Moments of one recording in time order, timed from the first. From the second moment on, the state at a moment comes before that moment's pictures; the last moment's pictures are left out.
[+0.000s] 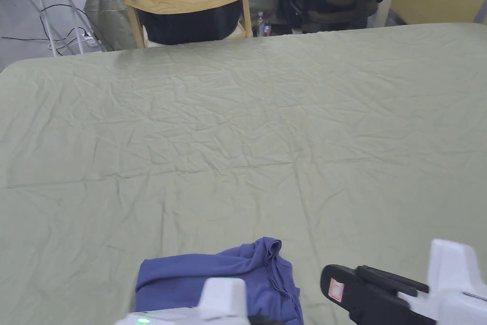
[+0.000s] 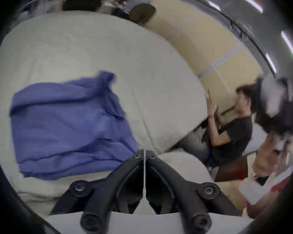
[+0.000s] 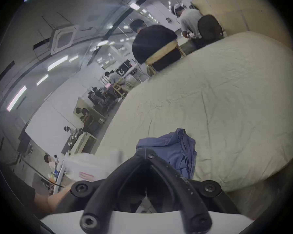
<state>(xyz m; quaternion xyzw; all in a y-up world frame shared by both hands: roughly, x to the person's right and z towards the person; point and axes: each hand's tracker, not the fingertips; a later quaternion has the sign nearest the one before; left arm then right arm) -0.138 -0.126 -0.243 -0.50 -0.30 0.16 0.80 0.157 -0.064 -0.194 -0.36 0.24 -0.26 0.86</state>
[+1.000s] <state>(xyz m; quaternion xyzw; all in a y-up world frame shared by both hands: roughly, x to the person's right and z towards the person) -0.345 -0.226 -0.368 -0.56 -0.25 0.32 0.72 0.103 -0.234 -0.358 -0.63 0.13 -0.24 0.73</state>
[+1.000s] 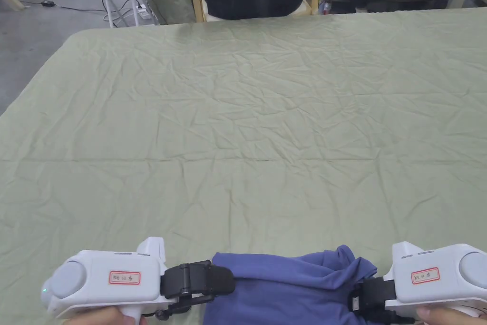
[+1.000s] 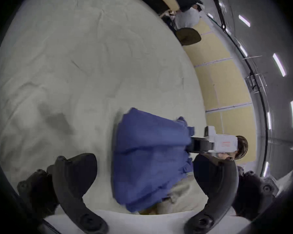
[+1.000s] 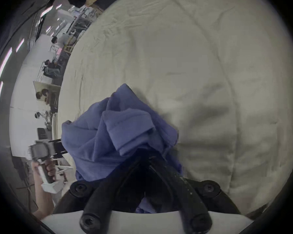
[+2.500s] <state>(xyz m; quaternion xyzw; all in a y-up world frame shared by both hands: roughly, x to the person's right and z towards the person) -0.620 -0.099 -0.312 -0.51 0.12 0.09 0.85 -0.165 -0.083 -0.282 -0.47 0.43 -0.13 0.76</state>
